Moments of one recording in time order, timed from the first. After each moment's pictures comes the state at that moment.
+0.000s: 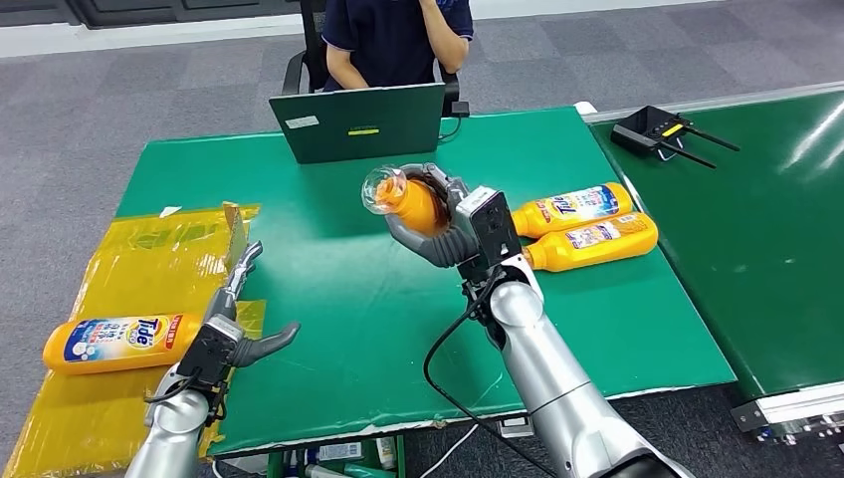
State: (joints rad) left arm -0.18 -0.04 0.07 -1.17 -0.43 -0.14 -0.64; right arm -0.58 0.21 0.18 -1.07 -0.01 -0.06 -0.53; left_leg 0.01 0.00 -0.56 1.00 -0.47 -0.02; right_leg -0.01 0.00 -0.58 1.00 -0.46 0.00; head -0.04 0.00
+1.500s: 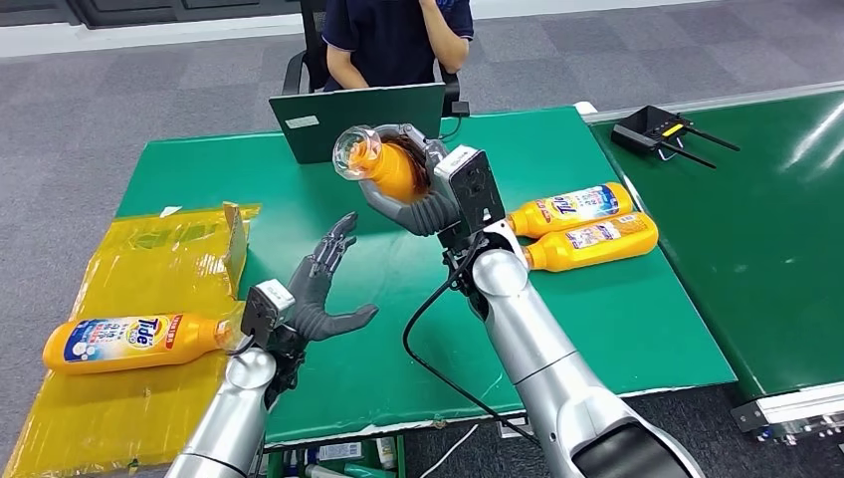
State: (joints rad) left arm -0.37 -0.18 -0.11 -0.98 -0.22 -0.34 -0.70; right arm -0.70 0.28 0.18 -1.01 -0.01 -0.05 -0.53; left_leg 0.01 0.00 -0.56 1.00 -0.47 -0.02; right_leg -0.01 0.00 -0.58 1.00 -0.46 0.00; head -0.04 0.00
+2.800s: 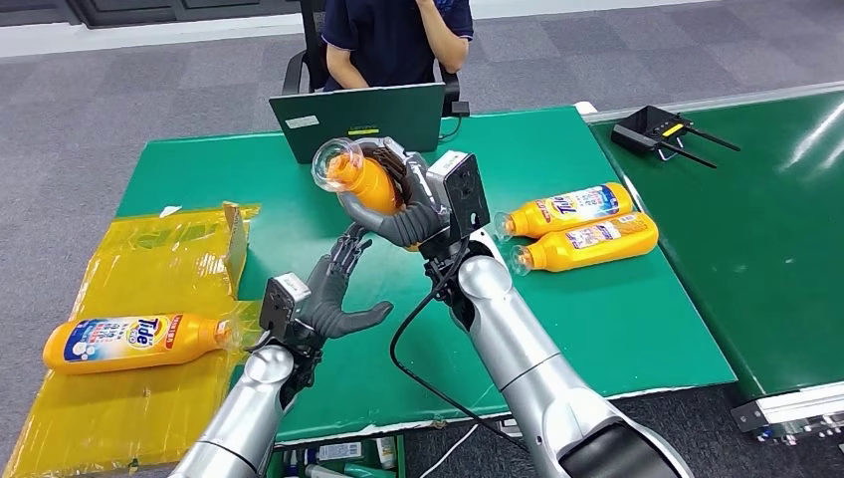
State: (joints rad) left arm -0.42 -0.19 -0.21 -0.86 -0.12 -0.30 -0.70; right arm -0.70 0.32 0.21 -0.93 -0.13 0.06 -0.54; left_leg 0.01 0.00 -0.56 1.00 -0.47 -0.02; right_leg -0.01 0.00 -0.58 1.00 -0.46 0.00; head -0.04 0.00
